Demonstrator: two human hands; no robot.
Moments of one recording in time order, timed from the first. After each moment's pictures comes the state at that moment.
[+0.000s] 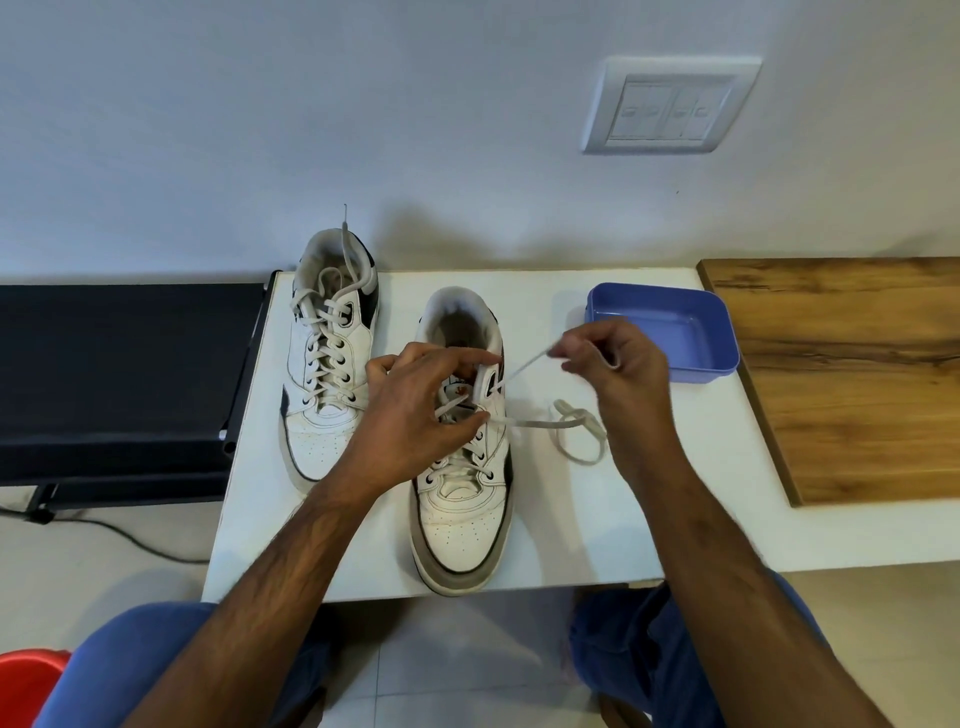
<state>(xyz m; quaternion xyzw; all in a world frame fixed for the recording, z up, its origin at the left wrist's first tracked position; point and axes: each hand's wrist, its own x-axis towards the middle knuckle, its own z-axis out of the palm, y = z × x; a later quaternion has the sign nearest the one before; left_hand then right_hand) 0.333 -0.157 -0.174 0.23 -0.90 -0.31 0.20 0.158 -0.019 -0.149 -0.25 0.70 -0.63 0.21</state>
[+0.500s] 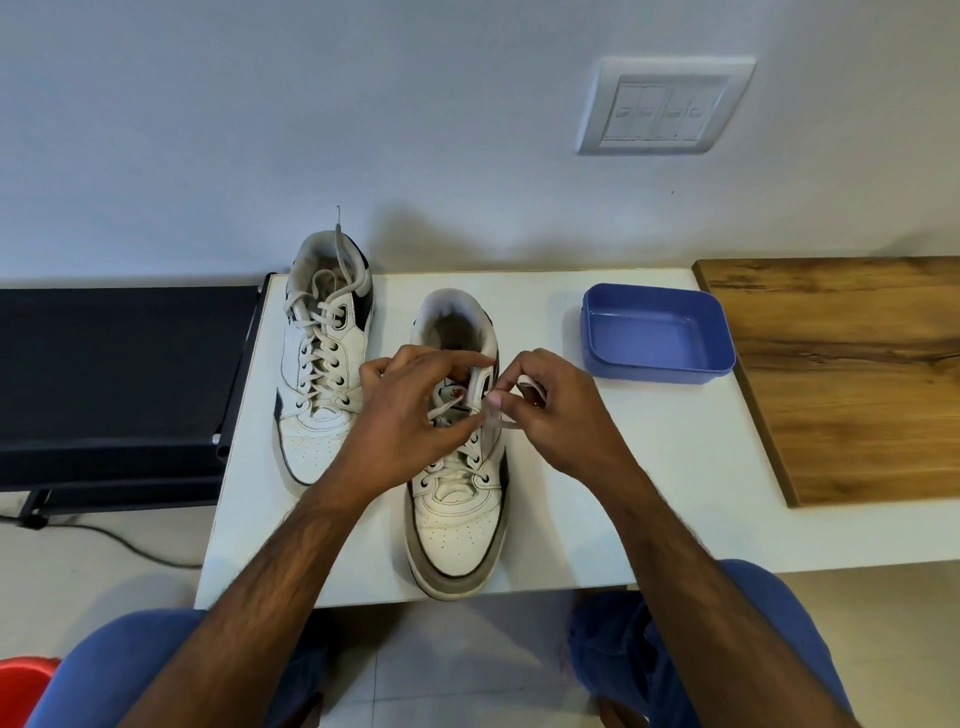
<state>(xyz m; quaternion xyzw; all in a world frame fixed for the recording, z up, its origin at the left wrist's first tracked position) 0.333 -0.159 -0.176 0.22 -0.90 -0.30 0.21 0.183 -0.031 -0.161 -0.44 0.76 -0.43 0.23</state>
